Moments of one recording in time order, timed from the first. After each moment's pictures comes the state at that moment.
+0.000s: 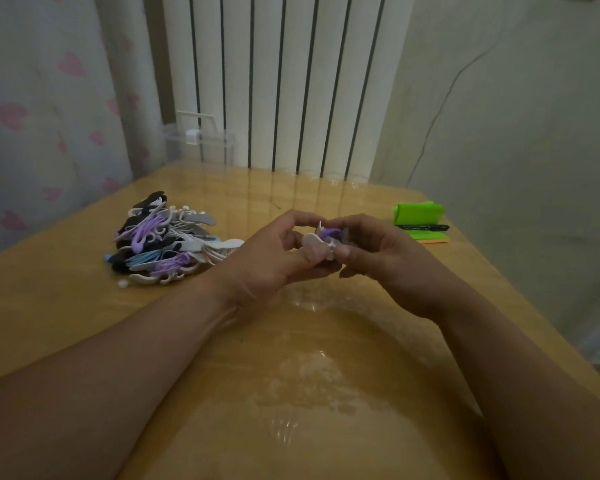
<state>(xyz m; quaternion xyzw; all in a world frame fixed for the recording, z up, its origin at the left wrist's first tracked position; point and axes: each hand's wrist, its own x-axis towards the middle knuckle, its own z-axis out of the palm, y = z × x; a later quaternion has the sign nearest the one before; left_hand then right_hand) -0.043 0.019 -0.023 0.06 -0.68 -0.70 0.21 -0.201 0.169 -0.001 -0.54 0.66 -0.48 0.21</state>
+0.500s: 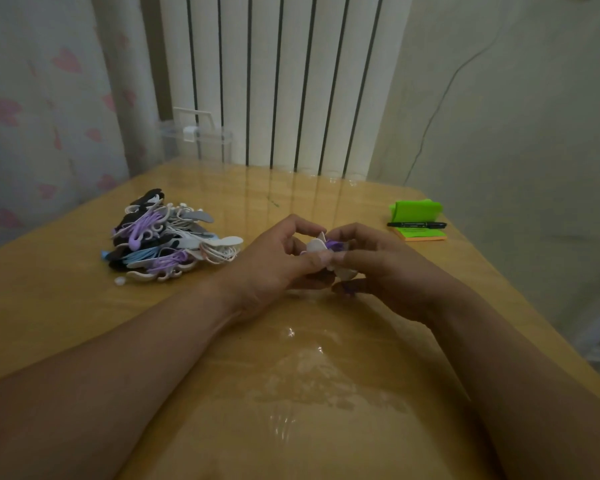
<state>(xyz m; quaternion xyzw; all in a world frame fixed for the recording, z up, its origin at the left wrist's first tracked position) -0.046 0.022 -0.030 0.10 -0.71 -0.67 0.20 -0.198 0.166 -0.006 -0.42 0.65 -0.52 0.35</state>
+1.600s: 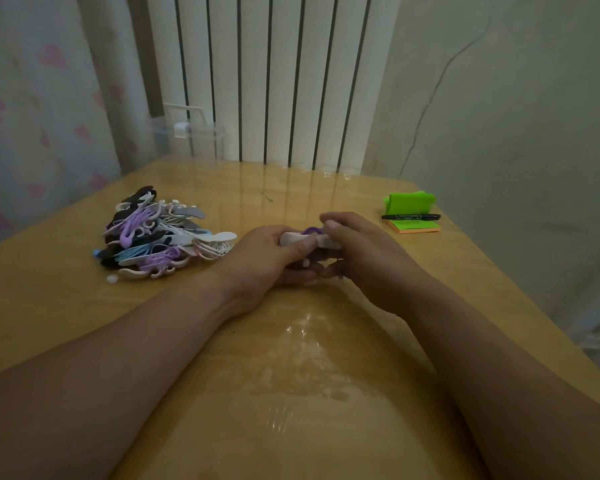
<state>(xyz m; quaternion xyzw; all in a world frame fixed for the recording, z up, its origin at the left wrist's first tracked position) -0.059 0.018 -0.037 0.16 -0.63 -0.73 0.21 -0.183 0.150 -0.013 -0.38 0.69 -0.55 0.26</state>
